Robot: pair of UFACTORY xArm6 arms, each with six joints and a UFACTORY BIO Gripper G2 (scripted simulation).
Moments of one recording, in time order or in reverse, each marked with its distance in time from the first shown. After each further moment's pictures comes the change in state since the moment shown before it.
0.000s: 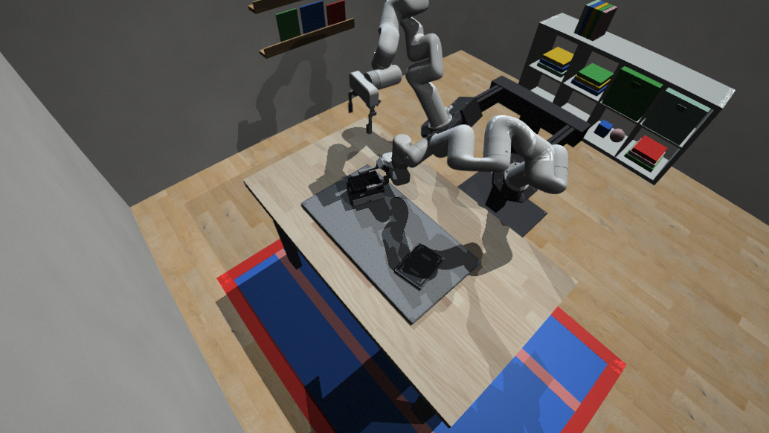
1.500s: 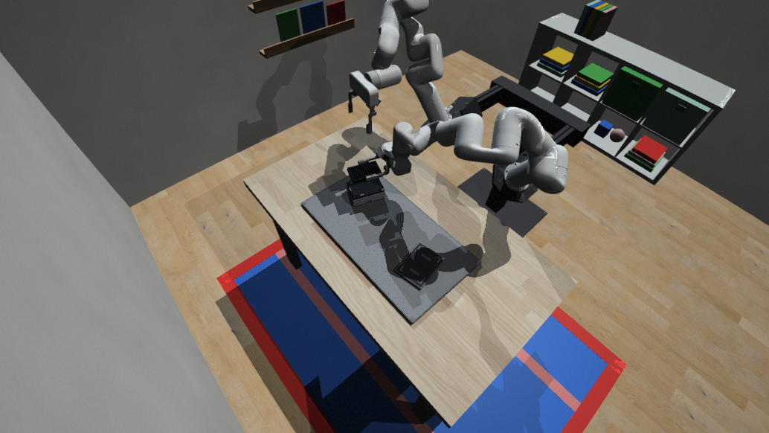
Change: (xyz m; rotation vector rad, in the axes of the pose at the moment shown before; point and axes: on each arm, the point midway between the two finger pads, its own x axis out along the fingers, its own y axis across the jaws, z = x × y) left arm 0.000 0.000 0.059 0.000 0.000 0.000; right arm 0.000 0.000 0.000 0.000 0.000 0.000
